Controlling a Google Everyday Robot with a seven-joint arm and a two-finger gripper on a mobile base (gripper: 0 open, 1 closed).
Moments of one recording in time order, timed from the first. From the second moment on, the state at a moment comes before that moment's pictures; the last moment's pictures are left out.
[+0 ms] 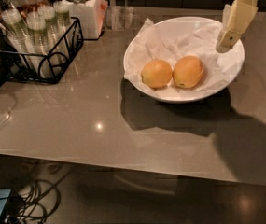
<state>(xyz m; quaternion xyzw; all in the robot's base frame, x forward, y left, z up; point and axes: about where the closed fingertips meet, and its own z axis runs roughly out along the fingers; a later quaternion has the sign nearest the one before) 0.585 -0.203 1.023 -0.65 0.73 -0.04 0.23</state>
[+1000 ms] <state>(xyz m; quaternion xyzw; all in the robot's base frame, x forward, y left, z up) 0.602 -0.198 0.978 -0.62 0.75 0.03 0.23</state>
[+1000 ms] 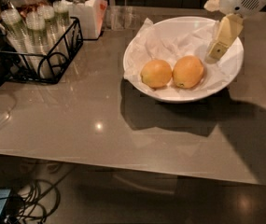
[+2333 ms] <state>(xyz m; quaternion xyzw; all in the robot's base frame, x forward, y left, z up) 0.616 -0.184 0.932 -0.61 0.76 0.11 0.22</state>
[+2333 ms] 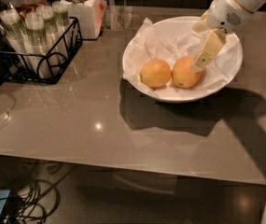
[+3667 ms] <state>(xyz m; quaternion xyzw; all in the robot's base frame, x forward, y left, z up) 0.600 -0.193 0.909 -0.54 0.79 0.18 0.20</state>
